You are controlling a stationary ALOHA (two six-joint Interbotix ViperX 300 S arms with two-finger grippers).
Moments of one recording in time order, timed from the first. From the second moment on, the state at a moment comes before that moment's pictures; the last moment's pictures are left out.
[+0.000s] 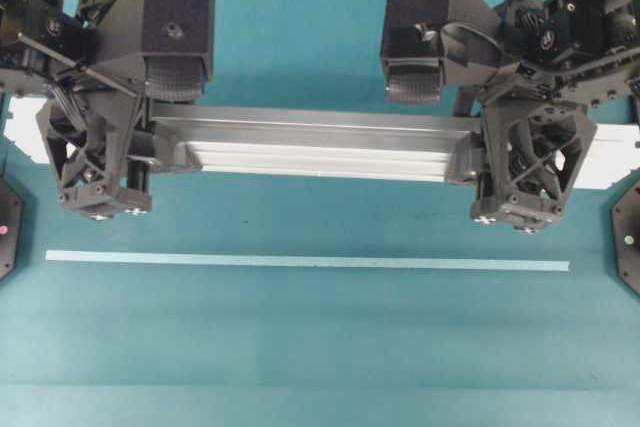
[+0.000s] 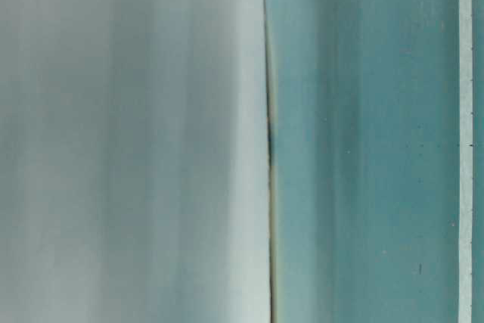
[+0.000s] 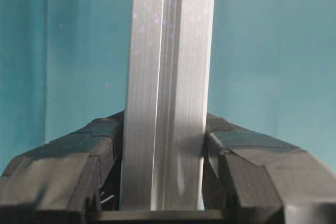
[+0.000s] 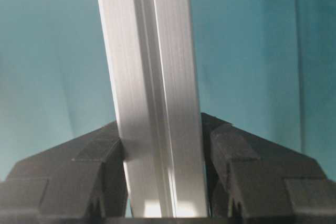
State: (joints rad) left arm 0.04 -0.28 -0.01 0.02 1.26 -0.03; right arm -0.02 -0.17 -0.14 0.05 1.52 0.12
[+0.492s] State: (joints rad) left arm 0.05 -0.25 0.09 0.02 1.25 -0.02; right arm -0.04 -0.17 0.02 0.05 1.40 0.12
